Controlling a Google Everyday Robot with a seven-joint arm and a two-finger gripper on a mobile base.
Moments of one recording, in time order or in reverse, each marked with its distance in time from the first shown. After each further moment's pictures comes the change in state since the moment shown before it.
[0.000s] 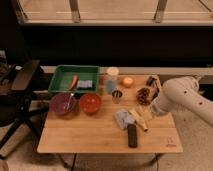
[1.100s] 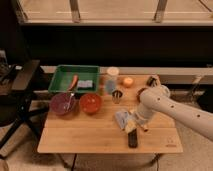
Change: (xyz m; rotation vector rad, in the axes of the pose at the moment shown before) arm -0.001 0.052 0.094 -0.044 0.141 0.006
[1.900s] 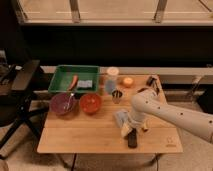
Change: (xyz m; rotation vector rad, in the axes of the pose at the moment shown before) arm -0.002 0.008 0.047 0.035 0.083 0.071
